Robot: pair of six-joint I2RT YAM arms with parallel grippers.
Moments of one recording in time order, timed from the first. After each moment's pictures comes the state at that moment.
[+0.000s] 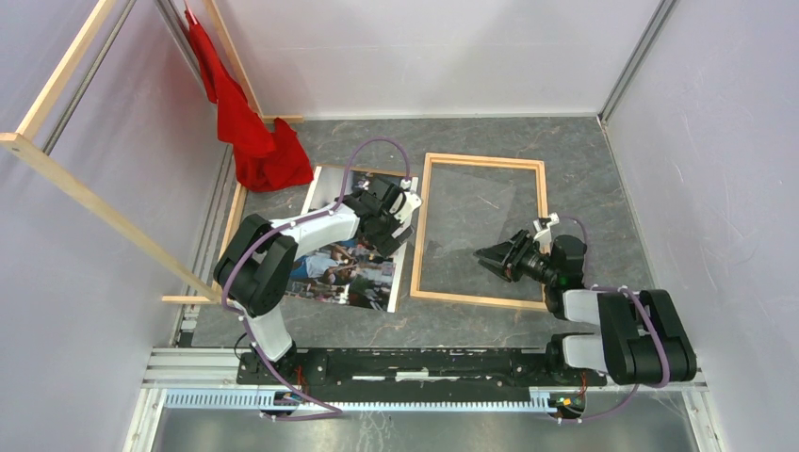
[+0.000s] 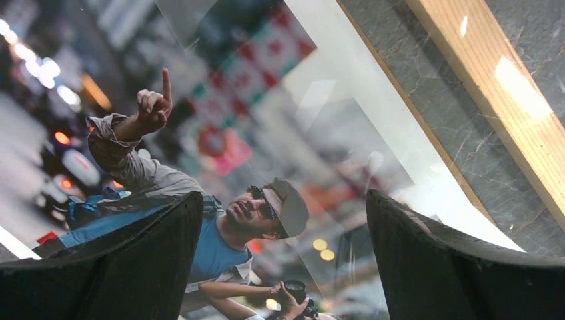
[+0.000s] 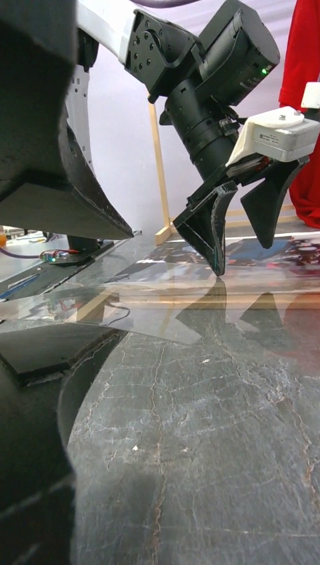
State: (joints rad) left arm -0.64 1.77 1.12 -0.42 -0.09 0.28; right arm 0.03 1.28 0.13 0.76 -0.79 1.09
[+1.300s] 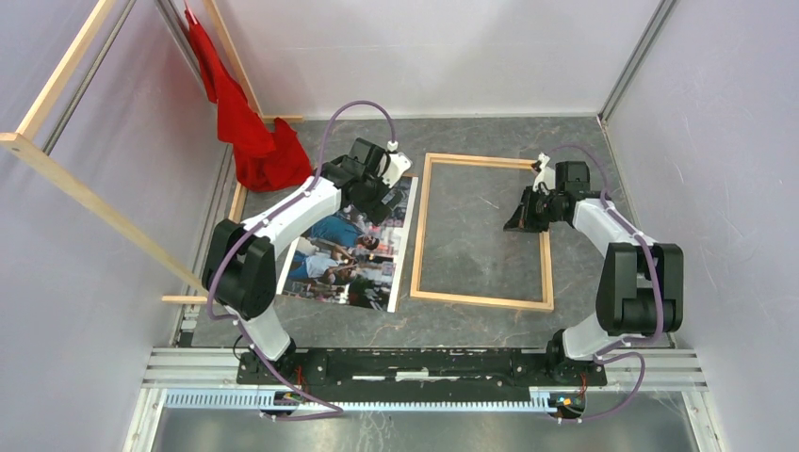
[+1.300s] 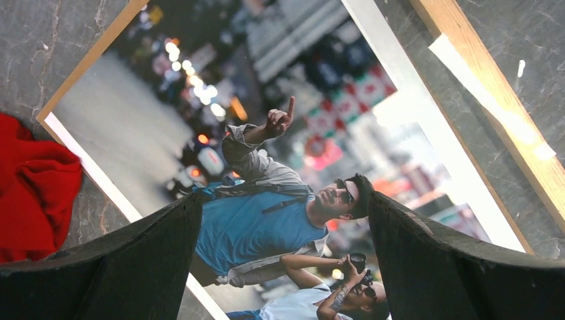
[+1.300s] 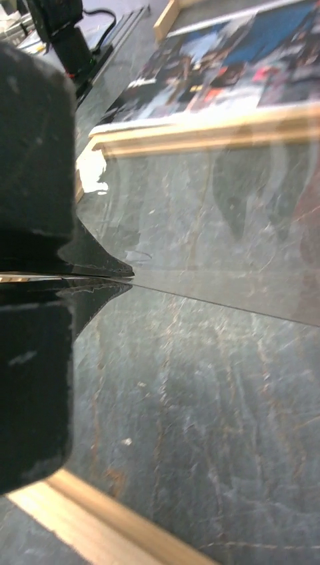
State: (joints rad) left arm -0.53 1.72 1.35 -0.59 -0.05 0.35; right arm -0.04 1.53 0.93 -0.39 -0.55 0.22
